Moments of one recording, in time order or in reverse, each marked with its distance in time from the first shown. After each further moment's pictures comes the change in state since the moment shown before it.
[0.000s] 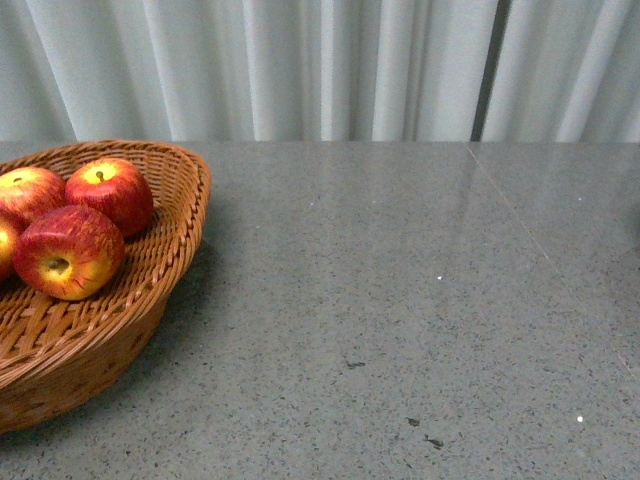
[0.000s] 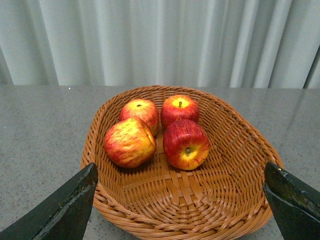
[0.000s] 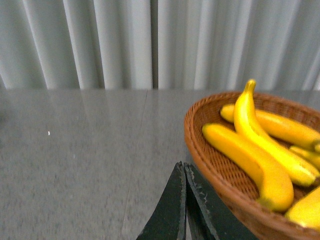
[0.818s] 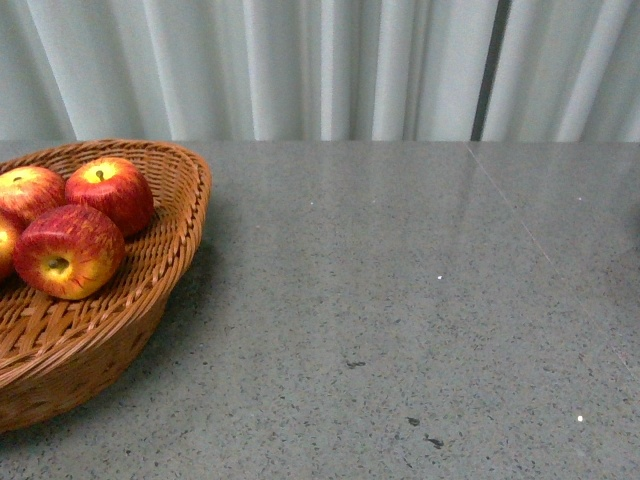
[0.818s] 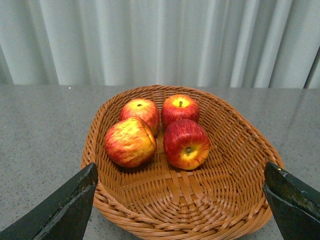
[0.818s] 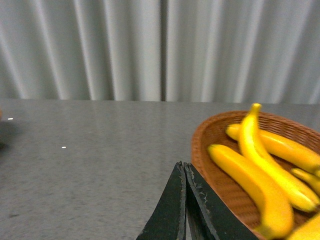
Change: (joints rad) left arm 0.000 0.000 0.000 0.000 -0.001 0.000; right arm -0.017 0.125 0.160 -0.040 -0.025 0.000
